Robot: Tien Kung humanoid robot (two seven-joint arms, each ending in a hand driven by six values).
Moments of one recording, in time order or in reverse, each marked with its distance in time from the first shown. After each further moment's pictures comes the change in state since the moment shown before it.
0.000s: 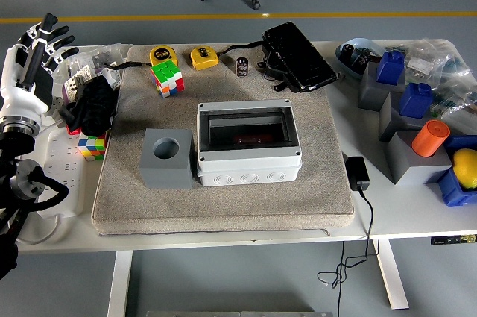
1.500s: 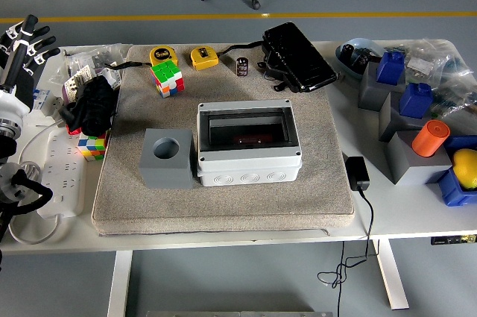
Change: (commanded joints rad) left arm 0.036 0.040 -0.038 -0.013 0.006 -0.008 -0.005; right arm 0.023 -0.012 -0.101 -0.002 0.015 0.003 -0.003
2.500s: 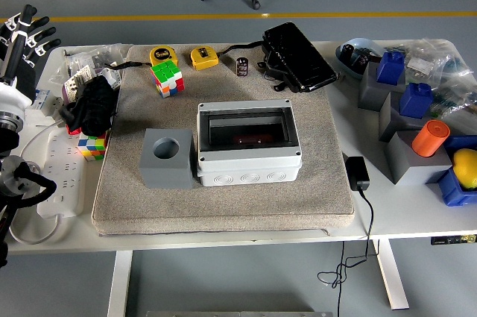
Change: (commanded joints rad) left arm -0.025 -0.029 -0.010 -0.004 -0.004 -0.001 0.003; right arm -0.019 0.024 0.094 -0.002 -0.009 -0.005 0.000
